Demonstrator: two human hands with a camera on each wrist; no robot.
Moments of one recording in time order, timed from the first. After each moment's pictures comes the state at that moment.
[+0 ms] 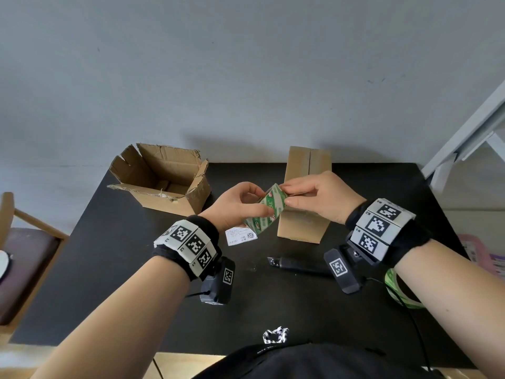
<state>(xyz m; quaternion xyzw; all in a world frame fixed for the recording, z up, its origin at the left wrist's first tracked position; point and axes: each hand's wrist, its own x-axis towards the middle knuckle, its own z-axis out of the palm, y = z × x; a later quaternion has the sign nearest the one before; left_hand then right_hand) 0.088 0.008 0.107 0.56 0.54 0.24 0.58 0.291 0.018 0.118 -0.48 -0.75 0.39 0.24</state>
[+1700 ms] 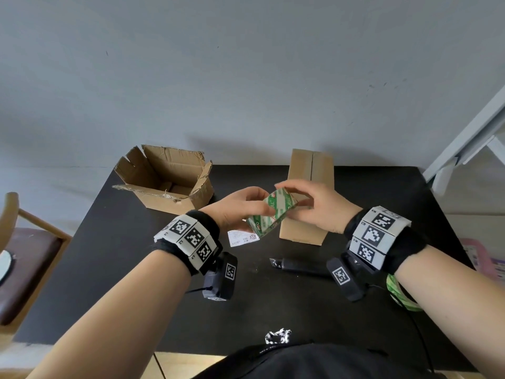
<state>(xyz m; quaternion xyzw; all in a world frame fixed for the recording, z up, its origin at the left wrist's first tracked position) 0.085 0.008 0.117 0.55 0.50 0.16 0.65 0.281 0.008 0.114 -0.47 -0.76 0.41 0.20</state>
